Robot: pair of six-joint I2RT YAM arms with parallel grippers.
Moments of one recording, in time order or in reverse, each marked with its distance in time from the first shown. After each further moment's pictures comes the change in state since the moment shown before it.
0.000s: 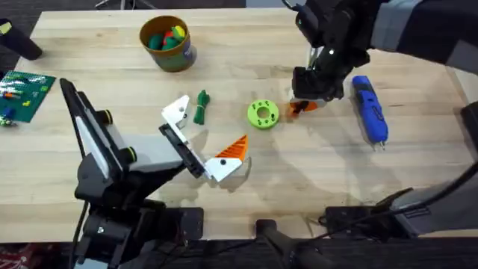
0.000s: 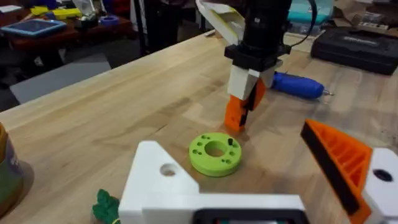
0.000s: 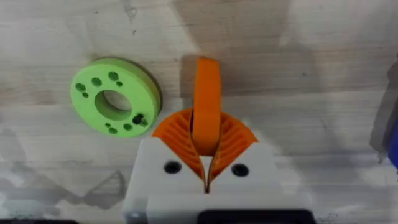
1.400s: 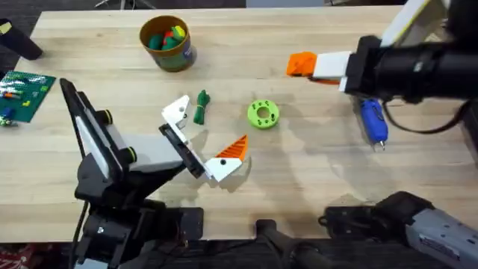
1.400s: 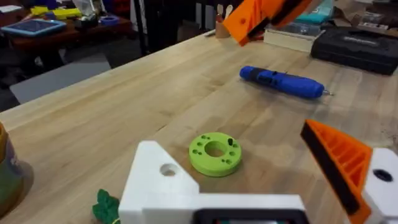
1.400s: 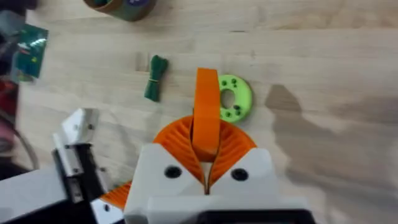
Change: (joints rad) left arm 0.000 0.000 0.000 0.000 0.000 0.000; right arm 0.006 -0.720 -0.217 0.242 -0.222 0.025
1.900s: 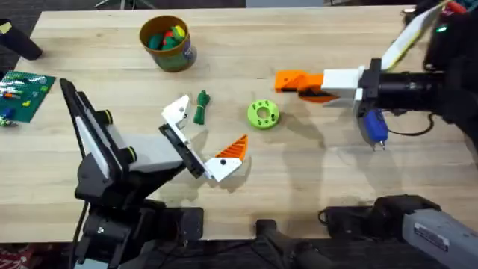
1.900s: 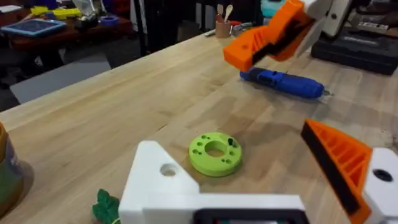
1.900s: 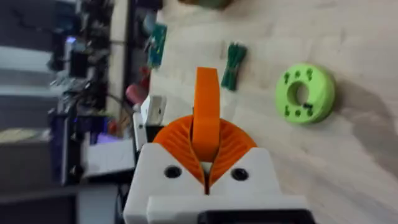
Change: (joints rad) left arm 0.000 0.000 0.000 0.000 0.000 0.000; right arm -0.399 0.062 -0.341 0.349 -0.820 -0.014
